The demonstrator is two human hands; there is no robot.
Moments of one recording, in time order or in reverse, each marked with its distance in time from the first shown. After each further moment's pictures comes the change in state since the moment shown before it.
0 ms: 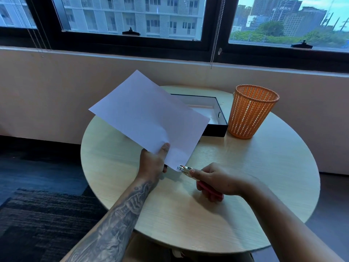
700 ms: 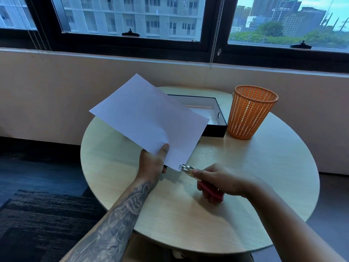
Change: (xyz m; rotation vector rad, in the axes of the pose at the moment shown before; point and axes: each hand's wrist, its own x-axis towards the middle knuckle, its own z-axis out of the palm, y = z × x) left_hand 0.000 0.003 0.001 -0.003 0.000 0.029; right_hand -0.004 0.006 -0.005 0.127 -0.032 0.000
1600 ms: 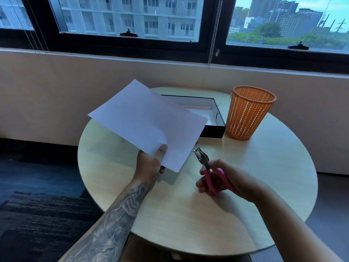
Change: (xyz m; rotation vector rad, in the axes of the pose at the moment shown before) left_hand 0.000 0.002 -0.002 -0.060 -0.037 -0.042; right_hand -0.008 0.020 -0.014 0.451 -0.015 -0.124
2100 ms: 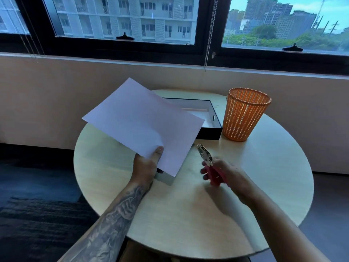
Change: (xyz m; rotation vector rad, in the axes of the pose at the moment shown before) left_hand 0.013 -0.012 -0.001 0.012 0.021 0.067; right_hand -0.001 0.008 0.000 -0.089 0.387 -0.197
